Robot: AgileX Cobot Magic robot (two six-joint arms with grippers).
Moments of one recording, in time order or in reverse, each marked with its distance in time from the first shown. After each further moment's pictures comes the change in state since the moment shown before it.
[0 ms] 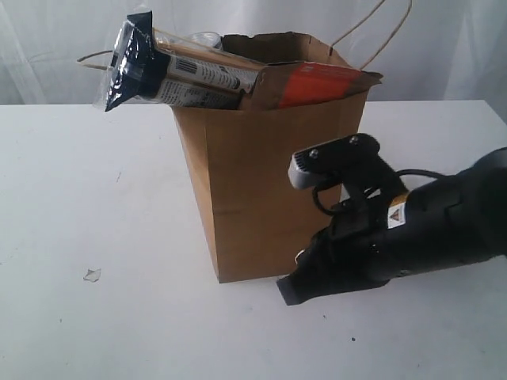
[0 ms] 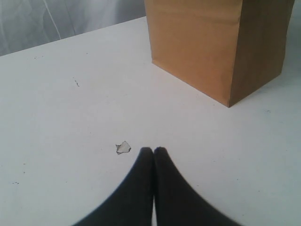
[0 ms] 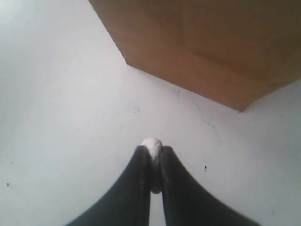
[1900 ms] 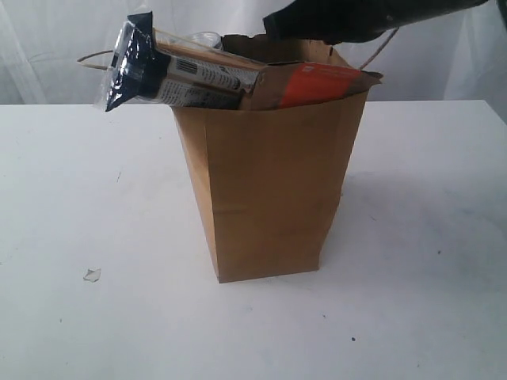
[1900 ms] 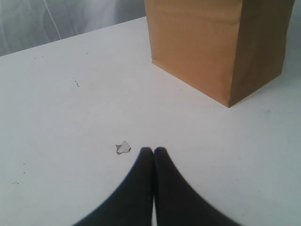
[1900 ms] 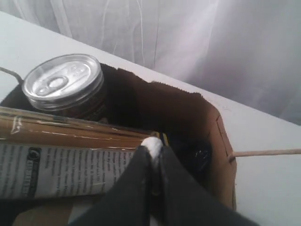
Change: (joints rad) left arm 0.000 0.000 0.000 0.000 0.000 0.000; right arm -0.138 0.161 -0.598 -0.333 -0.008 0.166
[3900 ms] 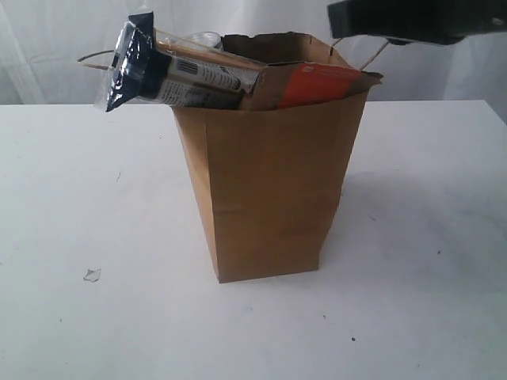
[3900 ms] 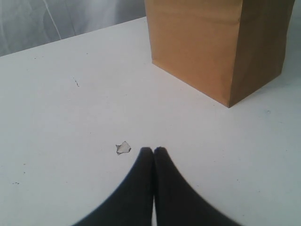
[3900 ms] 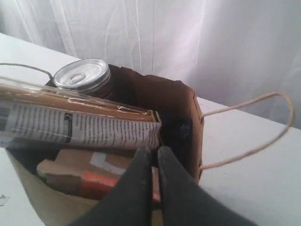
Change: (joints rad) left arm 0.000 0.000 0.000 0.000 0.000 0.000; right arm -0.021 -0.329 0.211 0.031 -0.004 0.000
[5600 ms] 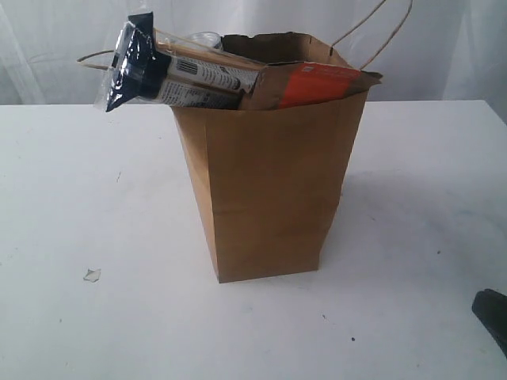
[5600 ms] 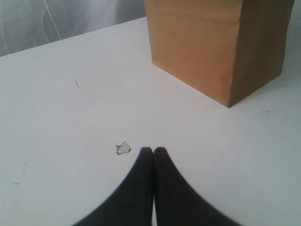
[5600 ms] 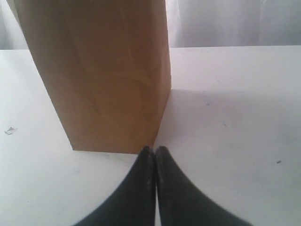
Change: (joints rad) left arm 0.000 0.000 0.000 0.000 0.000 0.000; right arm -0.070 -1.053 1.117 0.172 -0.242 0.000
